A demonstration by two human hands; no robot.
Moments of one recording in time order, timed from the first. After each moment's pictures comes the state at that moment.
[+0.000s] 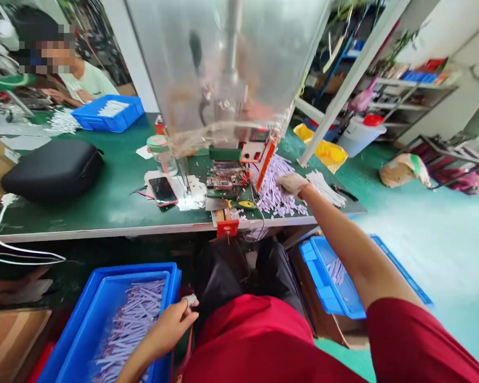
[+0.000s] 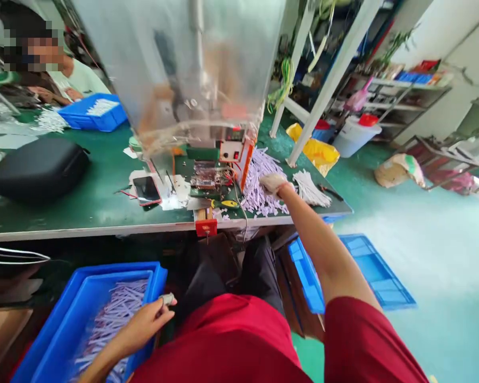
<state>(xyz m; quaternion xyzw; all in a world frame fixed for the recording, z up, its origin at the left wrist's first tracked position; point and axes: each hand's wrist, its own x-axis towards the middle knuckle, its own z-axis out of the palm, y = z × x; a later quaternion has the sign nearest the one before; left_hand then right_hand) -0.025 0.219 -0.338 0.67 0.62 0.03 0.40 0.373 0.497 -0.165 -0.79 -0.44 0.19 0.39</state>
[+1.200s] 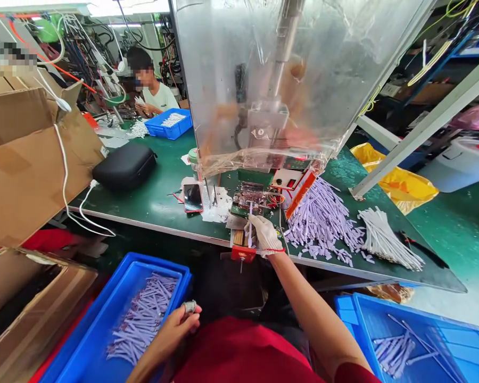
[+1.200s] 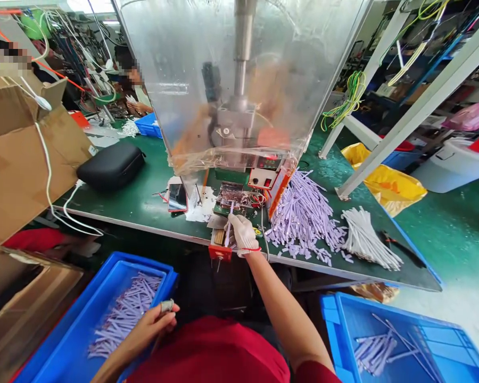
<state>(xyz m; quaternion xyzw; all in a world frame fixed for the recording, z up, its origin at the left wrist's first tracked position) -0.002 0.213 -0.358 0.41 0.68 0.35 0.51 0.223 0.473 -0.252 -0.42 -0.47 0.63 0.46</state>
